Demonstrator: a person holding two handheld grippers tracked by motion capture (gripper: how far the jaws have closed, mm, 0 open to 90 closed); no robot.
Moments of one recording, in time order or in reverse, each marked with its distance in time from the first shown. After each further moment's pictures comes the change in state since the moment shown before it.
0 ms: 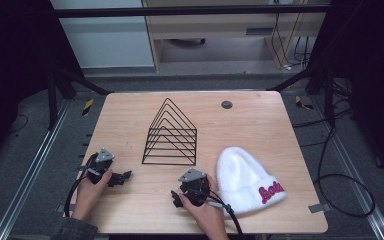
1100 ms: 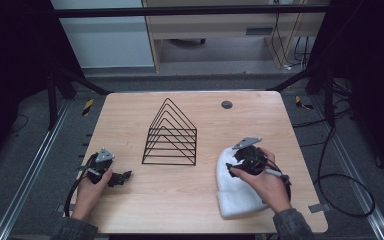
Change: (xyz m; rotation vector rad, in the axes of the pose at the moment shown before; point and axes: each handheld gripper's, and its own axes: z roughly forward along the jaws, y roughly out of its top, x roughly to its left) left arm 0.000 0.000 0.000 0.000 0.001 -0.001; right arm -0.145 0.023 -0.110 0.161 -0.175 0.003
